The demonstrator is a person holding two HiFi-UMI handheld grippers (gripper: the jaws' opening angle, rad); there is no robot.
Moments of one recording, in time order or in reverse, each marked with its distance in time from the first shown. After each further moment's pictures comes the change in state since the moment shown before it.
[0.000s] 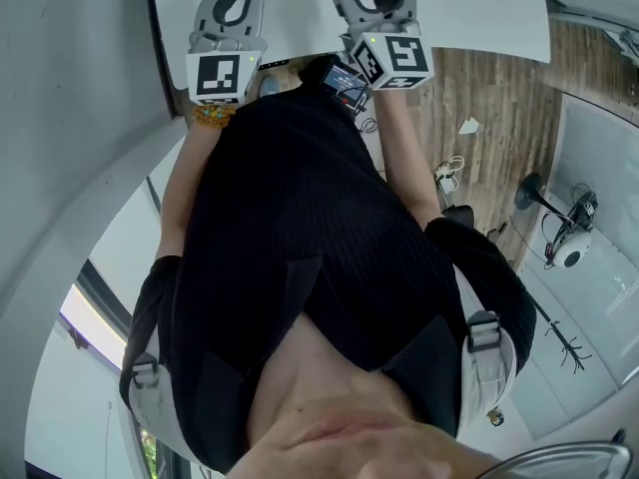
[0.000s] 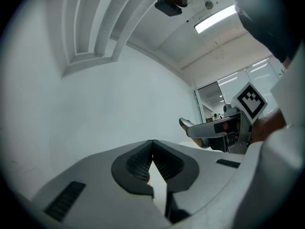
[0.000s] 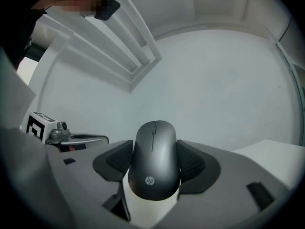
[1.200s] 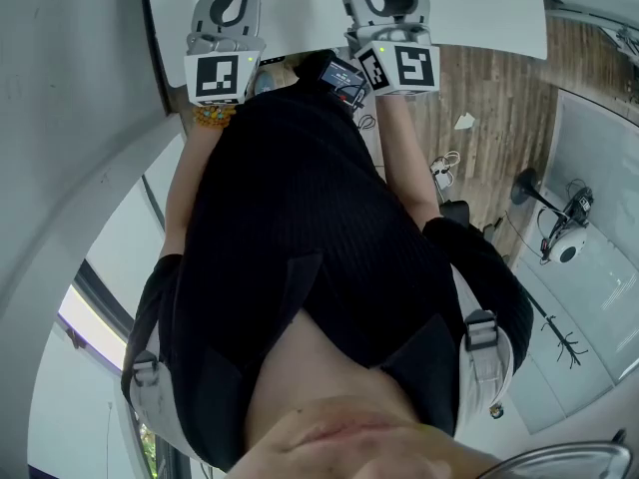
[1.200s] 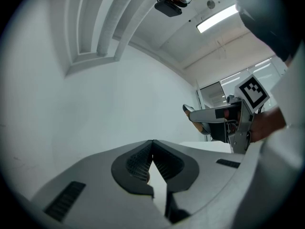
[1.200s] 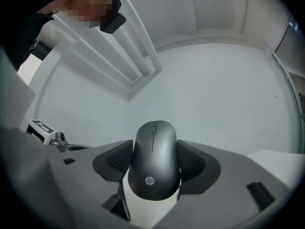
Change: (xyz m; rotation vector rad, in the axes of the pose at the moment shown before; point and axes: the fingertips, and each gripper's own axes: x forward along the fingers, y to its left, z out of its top) left arm -0.004 -0.003 -0.001 -0.011 0.005 0.026; right arm -0.018 -0.004 0.036 -0.050 -0.128 -0.032
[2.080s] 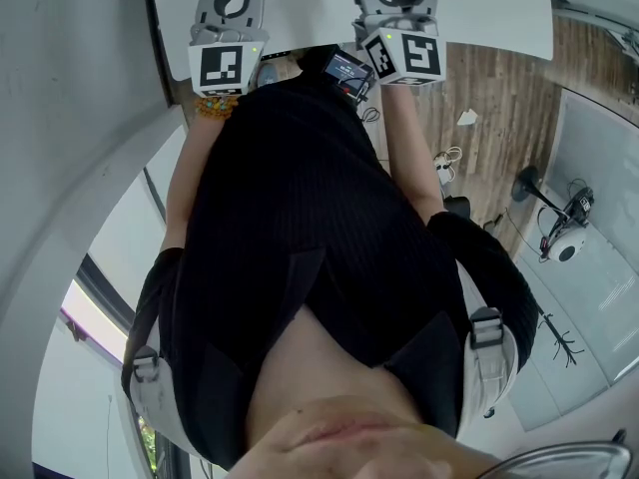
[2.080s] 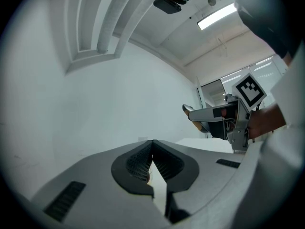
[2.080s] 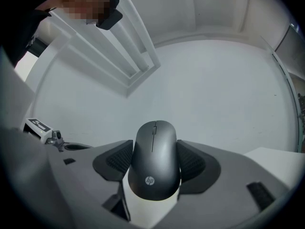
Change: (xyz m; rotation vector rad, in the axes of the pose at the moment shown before) left arm 0.009 0.003 -0.015 0.005 0.033 0.004; right arm 0.011 -0.016 -0.014 0.008 0.047 -0.027
